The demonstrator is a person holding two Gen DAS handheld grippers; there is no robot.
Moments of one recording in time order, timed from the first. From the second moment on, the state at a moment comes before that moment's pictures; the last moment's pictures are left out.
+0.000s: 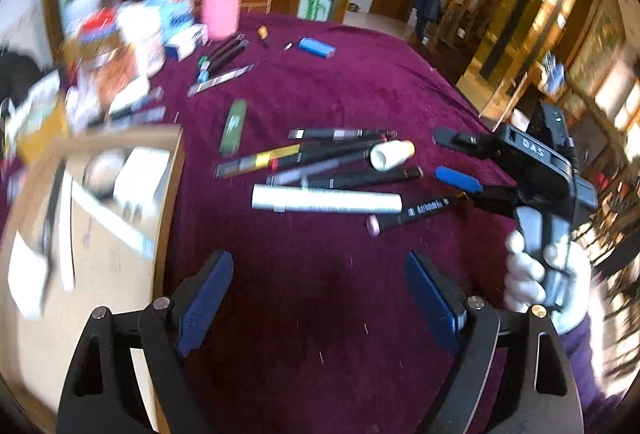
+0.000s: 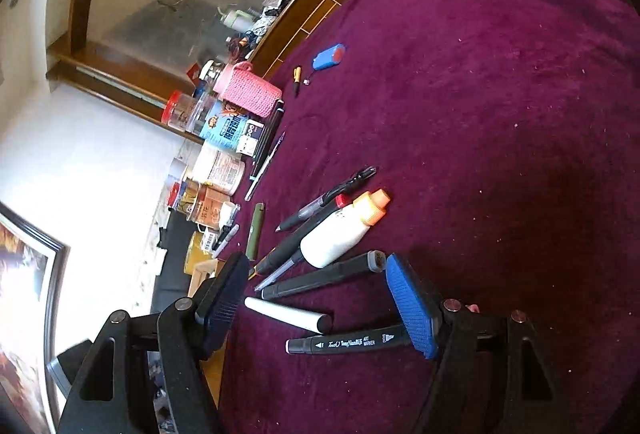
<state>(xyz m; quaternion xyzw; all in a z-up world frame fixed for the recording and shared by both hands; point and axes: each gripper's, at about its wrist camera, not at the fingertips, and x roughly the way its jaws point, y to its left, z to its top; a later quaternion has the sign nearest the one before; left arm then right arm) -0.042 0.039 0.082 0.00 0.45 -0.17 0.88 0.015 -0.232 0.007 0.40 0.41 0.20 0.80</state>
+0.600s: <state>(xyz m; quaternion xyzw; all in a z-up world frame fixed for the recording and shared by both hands) 0.011 -0.036 0.013 0.18 0.52 -0.29 0.78 0.017 -0.240 0.005 0.40 0.41 0.17 0.80</state>
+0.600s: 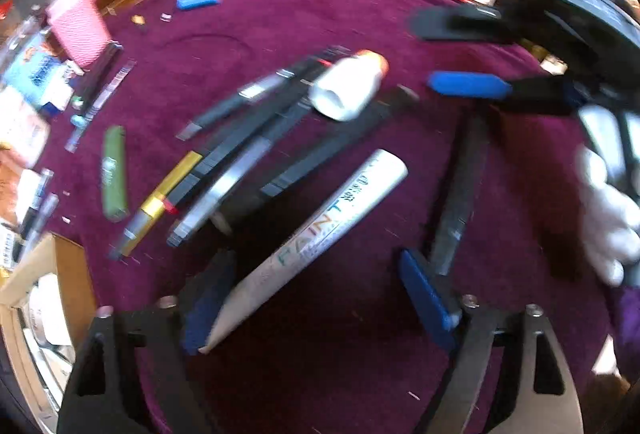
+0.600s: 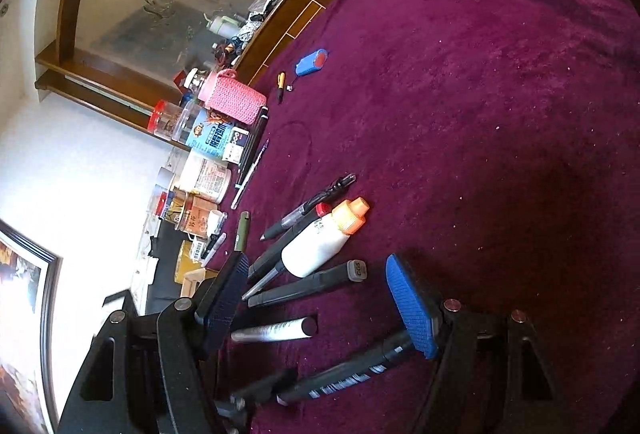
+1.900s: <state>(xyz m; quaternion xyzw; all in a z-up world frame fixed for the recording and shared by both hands) -0.133 0.145 0.101 -0.09 0.38 -0.20 0.90 -0.040 -0.221 0.021 0.30 0.46 0.06 0.84</state>
